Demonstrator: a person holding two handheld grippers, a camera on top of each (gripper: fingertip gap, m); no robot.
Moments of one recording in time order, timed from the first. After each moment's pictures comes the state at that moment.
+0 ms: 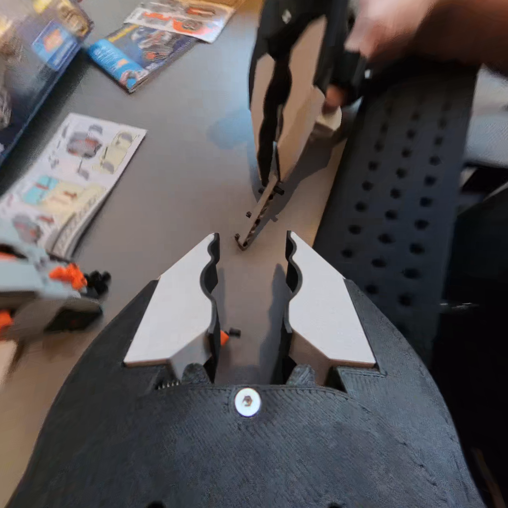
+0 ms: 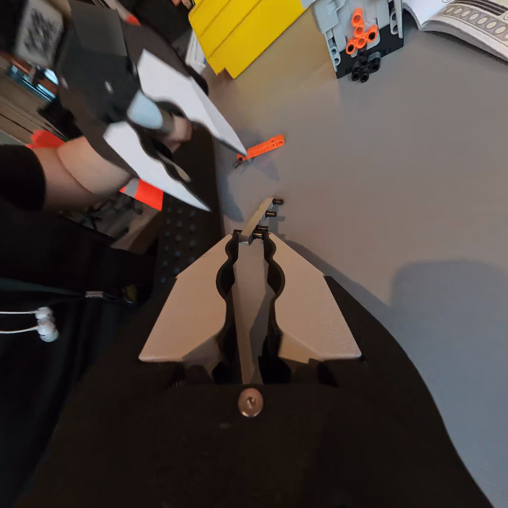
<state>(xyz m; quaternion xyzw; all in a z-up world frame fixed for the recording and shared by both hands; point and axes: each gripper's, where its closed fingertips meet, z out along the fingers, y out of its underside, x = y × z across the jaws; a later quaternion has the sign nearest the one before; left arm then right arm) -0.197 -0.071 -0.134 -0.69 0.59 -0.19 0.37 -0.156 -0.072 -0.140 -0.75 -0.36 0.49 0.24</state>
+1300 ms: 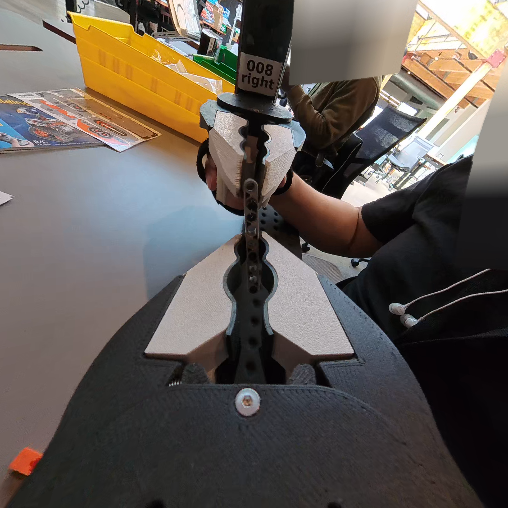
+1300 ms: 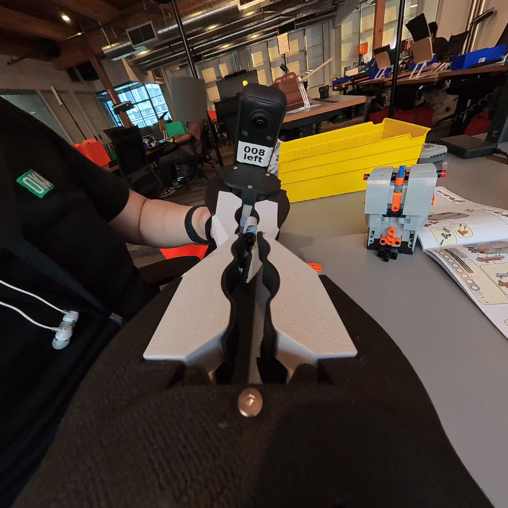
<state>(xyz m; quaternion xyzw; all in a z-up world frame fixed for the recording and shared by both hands) -0.154 -0.109 -0.065 -0.62 0.44 -0.56 0.32 -0.174 -0.088 -0.034 -0.57 -0.44 0.54 0.44</state>
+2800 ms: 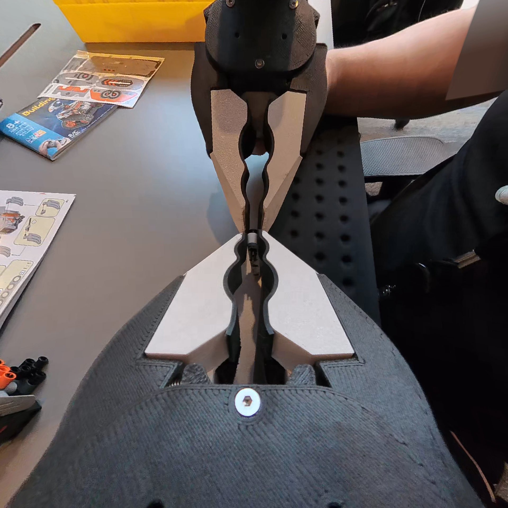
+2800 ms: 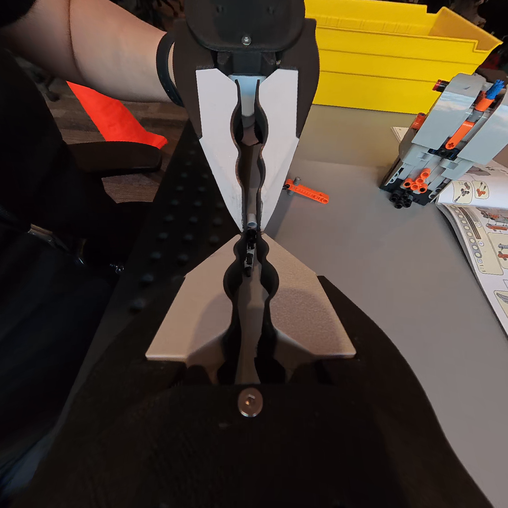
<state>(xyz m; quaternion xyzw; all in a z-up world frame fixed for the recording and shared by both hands) -0.172 -0.117 -0.112 -0.61 0.63 -0.32 0.35 -0.186 -0.113 -0.117 -0.60 -0.59 0.36 0.41</state>
